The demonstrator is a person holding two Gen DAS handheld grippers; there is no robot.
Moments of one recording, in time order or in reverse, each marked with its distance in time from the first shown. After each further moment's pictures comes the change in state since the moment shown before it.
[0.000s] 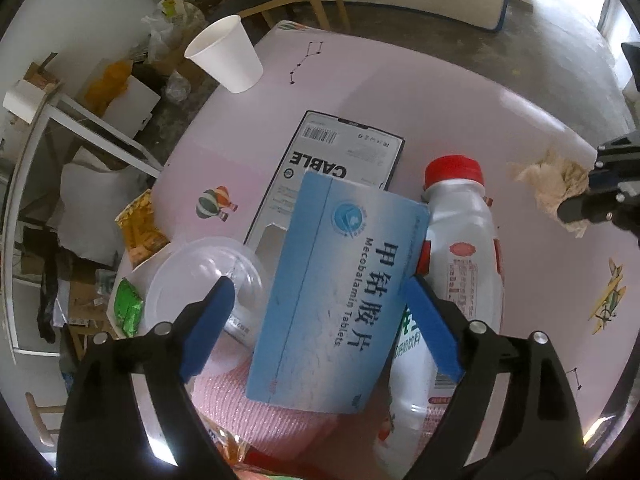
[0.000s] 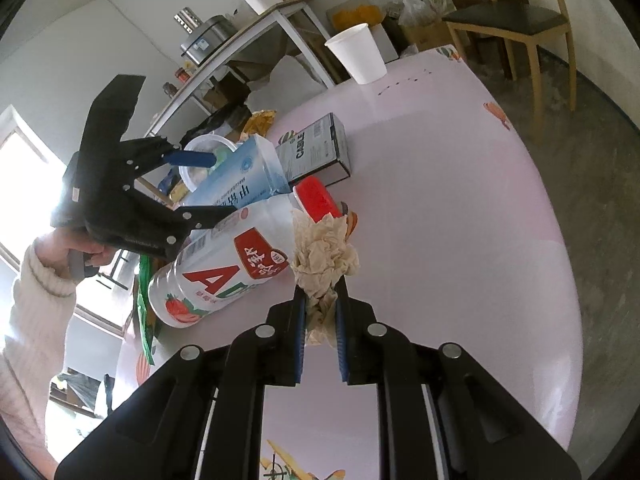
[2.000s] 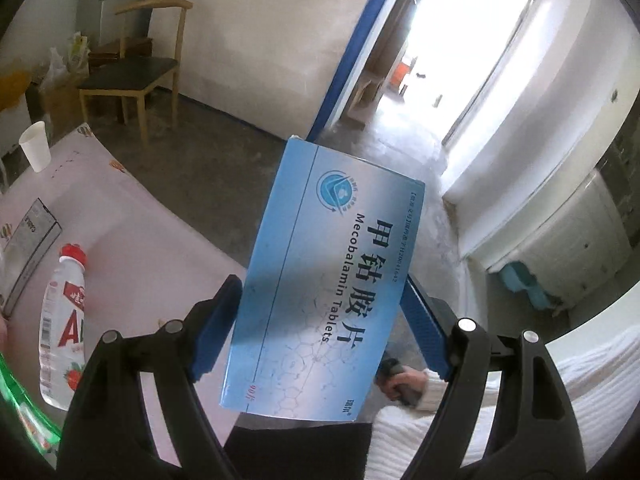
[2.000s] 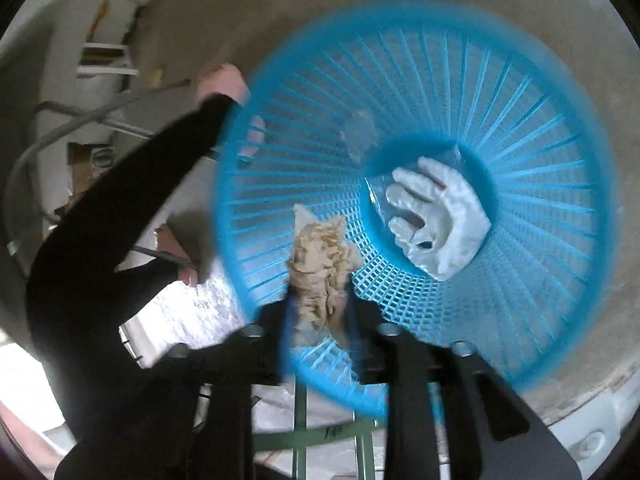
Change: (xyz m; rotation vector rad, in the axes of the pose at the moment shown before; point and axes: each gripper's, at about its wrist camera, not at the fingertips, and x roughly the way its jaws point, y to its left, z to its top) left arm -0.227 -0.271 -0.035 -0.111 -0.406 -0.624; right arm -0.040 -0.233 -0.395 0.807 0.320 -0.222
